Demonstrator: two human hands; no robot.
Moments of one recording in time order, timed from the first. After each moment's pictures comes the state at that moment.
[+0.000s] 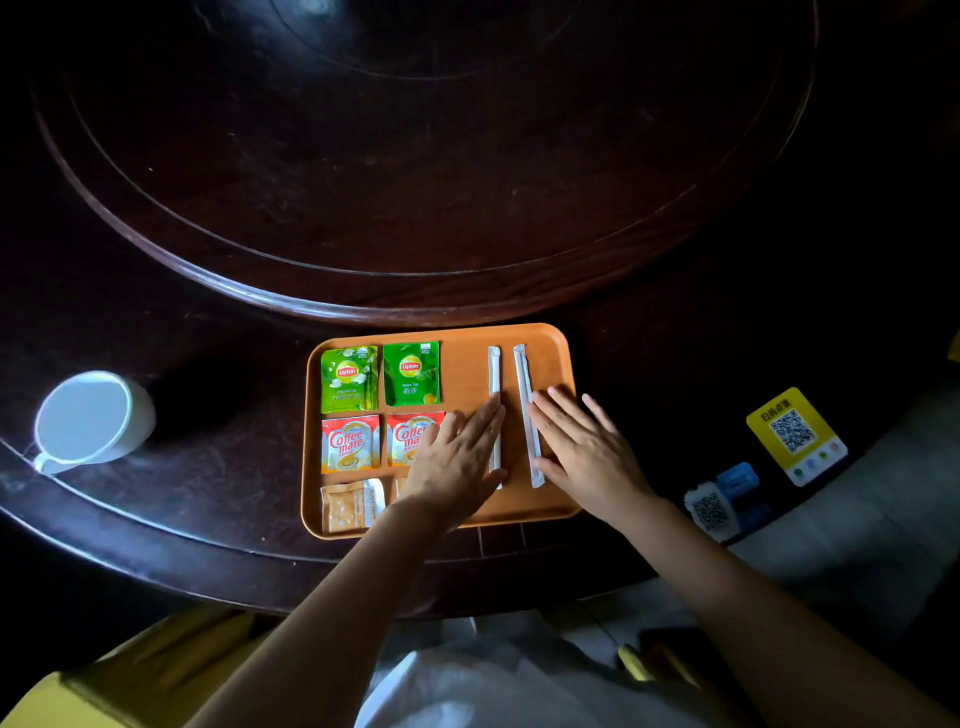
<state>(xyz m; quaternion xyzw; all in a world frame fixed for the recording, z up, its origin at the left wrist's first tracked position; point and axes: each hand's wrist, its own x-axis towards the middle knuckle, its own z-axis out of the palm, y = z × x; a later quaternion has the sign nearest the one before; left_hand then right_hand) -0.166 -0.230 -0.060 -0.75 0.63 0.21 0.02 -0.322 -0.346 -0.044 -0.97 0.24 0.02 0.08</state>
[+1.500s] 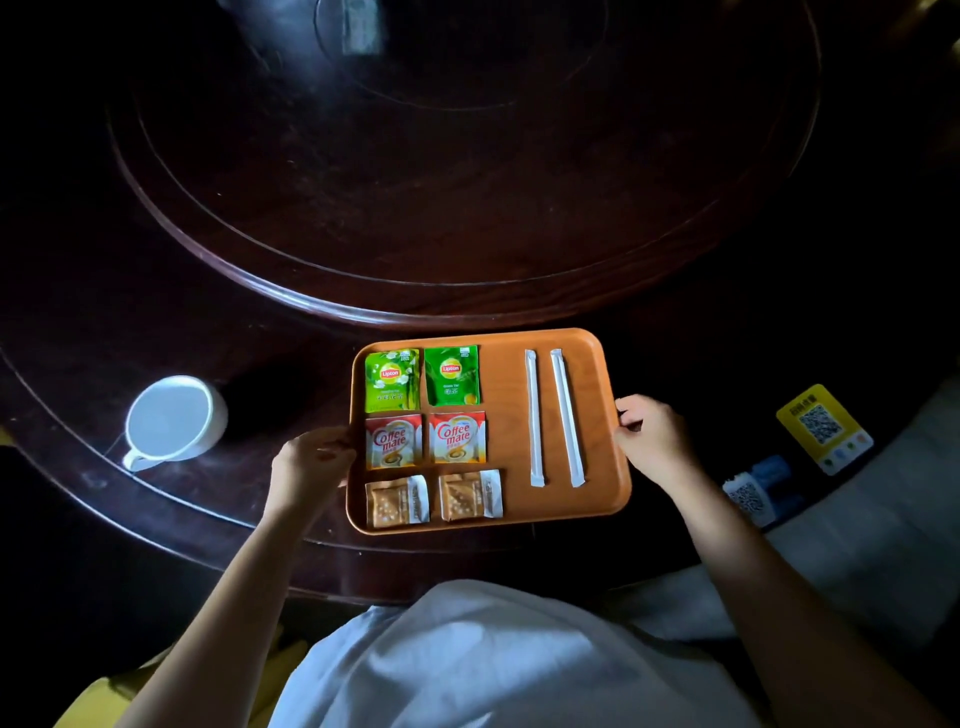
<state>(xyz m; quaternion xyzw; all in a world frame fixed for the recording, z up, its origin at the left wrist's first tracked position) -0.030 -0.120 -0.012 -0.89 0.20 0.28 -0.31 -0.307 -0.349 -0.024 -0.72 0.60 -0.03 0.37</state>
